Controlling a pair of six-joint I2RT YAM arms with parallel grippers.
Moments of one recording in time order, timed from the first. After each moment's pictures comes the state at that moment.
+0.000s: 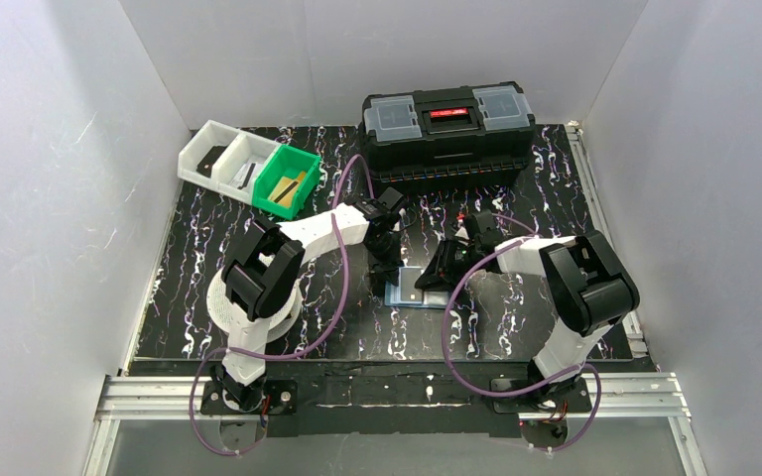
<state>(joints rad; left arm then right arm) -0.74 2.01 1.45 -0.76 0.18 -0.72 0.41 1.72 0.76 -0.08 -0.67 0.83</state>
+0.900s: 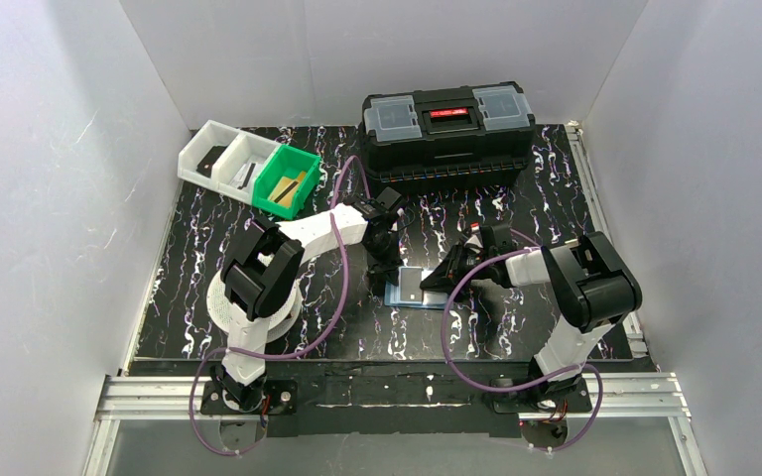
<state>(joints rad) -0.73 2.01 1.43 -0.75 0.19 -0.76 0.32 1.72 0.58 0.26 -0.83 1.00</state>
